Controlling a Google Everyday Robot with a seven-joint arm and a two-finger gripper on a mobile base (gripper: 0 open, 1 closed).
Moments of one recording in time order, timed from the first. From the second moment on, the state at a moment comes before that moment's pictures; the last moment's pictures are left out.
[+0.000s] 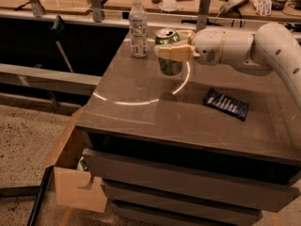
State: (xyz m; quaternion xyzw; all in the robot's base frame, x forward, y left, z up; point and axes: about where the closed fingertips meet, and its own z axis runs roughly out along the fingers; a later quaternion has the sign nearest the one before) arm 0.641 -0.045 0.955 -0.45 0.57 0.42 0.55
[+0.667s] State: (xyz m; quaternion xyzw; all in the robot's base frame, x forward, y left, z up) arm 0.641 -0.039 0.938 -0.47 0.54 0.41 0.57
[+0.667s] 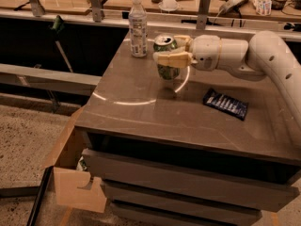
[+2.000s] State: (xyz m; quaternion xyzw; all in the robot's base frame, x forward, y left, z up) arm 0.636 -0.041 0.905 -0.47 0.55 0.41 0.55
